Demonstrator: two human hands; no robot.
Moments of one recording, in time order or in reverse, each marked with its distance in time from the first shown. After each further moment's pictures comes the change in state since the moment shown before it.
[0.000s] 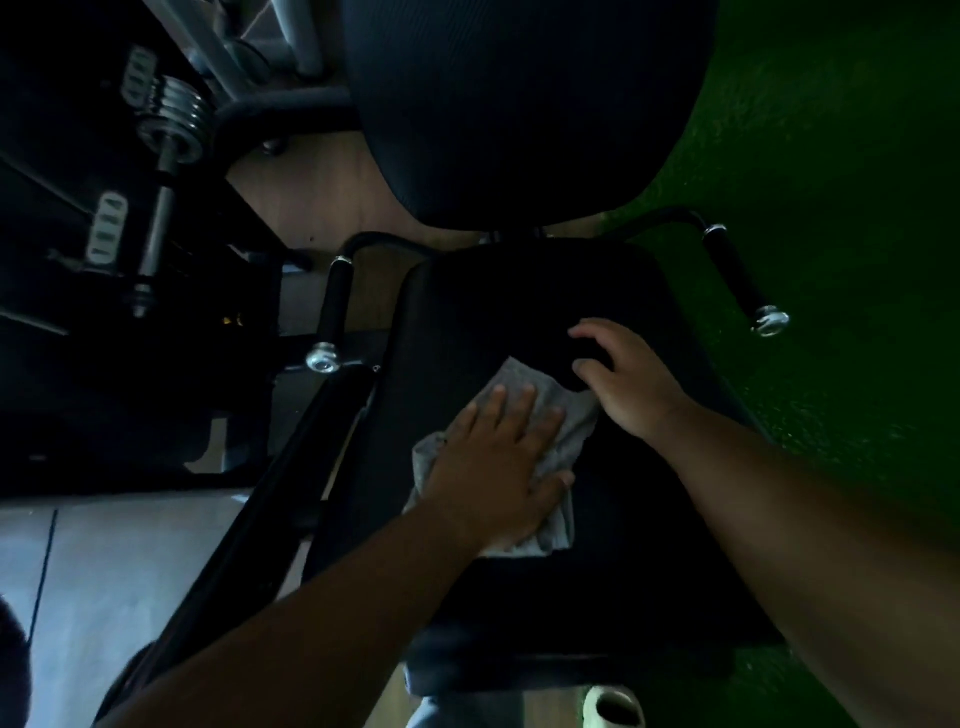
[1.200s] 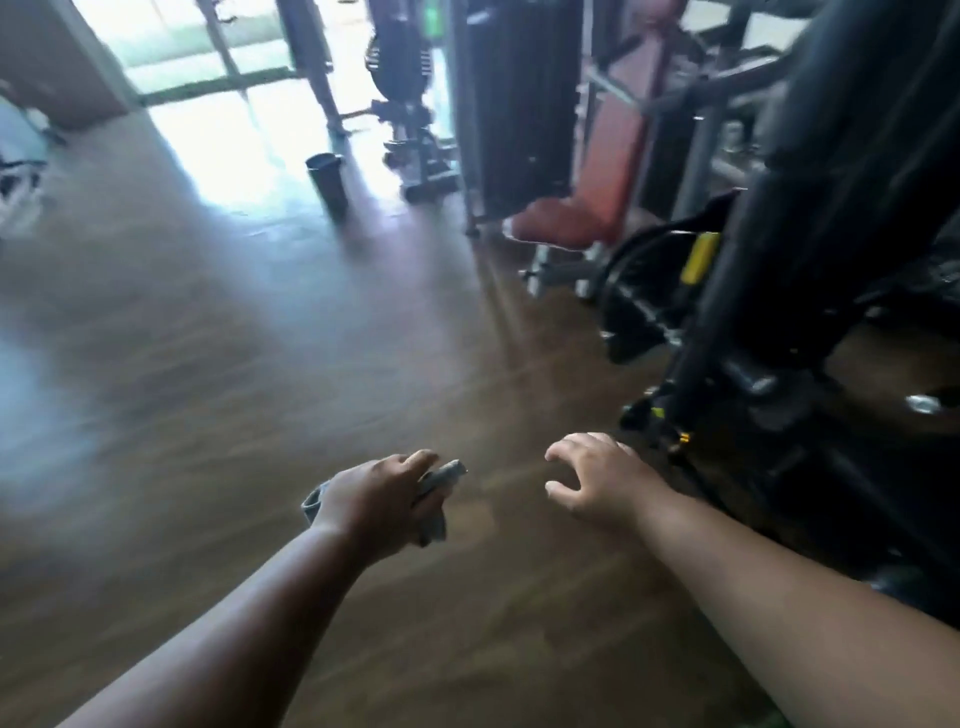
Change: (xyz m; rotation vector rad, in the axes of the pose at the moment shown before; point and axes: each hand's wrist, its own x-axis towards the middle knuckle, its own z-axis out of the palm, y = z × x) left_hand -0.853 0.229 0.217 -0.112 0.668 -1.384; right_hand -0.670 -0.249 0.302 -0.818 -0.765 -1.238
